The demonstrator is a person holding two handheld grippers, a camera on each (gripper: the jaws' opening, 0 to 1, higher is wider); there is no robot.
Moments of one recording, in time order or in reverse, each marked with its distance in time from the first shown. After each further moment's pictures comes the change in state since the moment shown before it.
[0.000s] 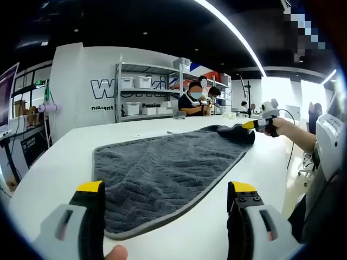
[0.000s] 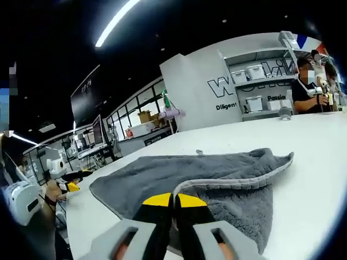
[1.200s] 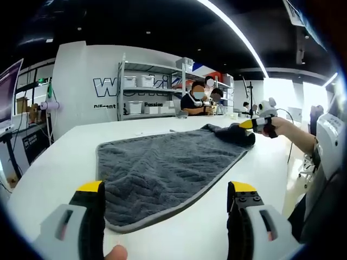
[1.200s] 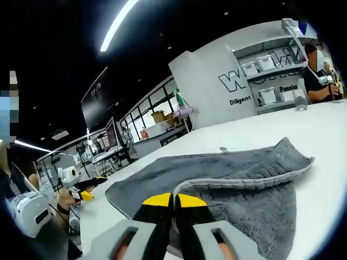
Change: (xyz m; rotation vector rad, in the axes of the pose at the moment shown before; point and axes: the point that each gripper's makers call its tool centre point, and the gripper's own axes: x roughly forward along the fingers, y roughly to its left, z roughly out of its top) left arm -0.006 0.006 -0.007 -0.015 0.005 0.014; right arm 0.031 0.040 0.000 0.058 0.003 0.125
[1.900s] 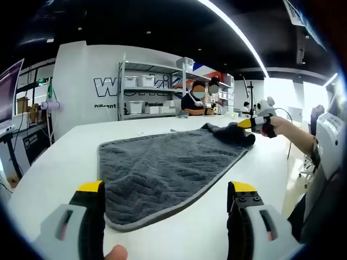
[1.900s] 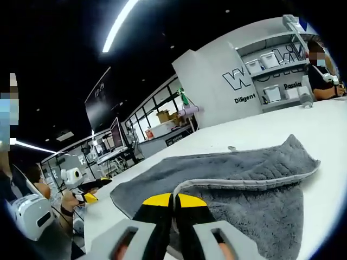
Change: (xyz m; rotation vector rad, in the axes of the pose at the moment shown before) left arm -0.003 0.003 0.000 0.000 0.002 0.004; right arm 0.015 0.012 0.000 0.015 0.003 0.046
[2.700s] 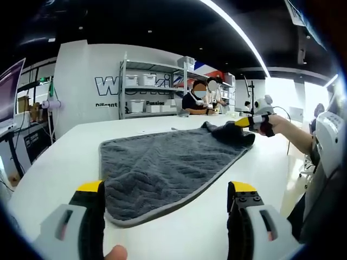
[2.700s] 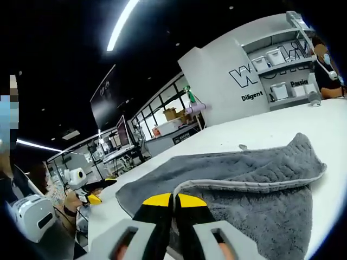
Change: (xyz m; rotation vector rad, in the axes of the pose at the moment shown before) left arm -0.005 0.000 -0.003 -0.004 0.010 0.009; right arm 0.018 0.015 0.000 0.000 0.018 0.060
